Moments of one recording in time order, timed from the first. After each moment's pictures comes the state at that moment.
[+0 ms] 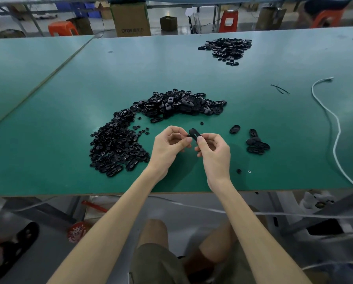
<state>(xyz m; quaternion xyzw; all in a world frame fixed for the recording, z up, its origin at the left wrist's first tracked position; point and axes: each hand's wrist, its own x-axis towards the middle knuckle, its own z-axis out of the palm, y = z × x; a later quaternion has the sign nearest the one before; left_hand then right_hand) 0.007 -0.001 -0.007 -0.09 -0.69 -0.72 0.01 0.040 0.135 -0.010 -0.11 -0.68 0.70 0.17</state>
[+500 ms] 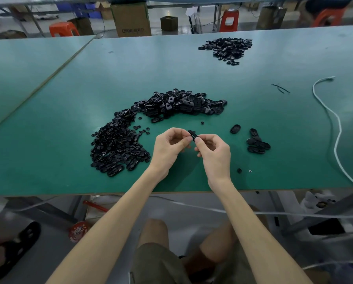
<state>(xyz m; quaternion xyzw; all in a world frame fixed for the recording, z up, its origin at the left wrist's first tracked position) 0.008 0.001 -0.007 -0.08 -0.71 -0.70 0.03 0.043 0.135 -0.007 -0.10 -0.69 0.70 0.16</state>
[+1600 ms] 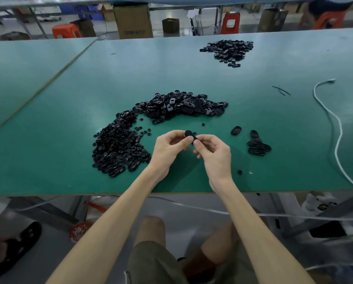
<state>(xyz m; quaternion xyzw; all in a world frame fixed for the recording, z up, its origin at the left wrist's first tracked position) 0.002 -0.005 -0.013 -0.07 -0.68 -0.73 -0.01 0.042 0.139 -0.010 -0.06 -0.68 0.72 0.13</state>
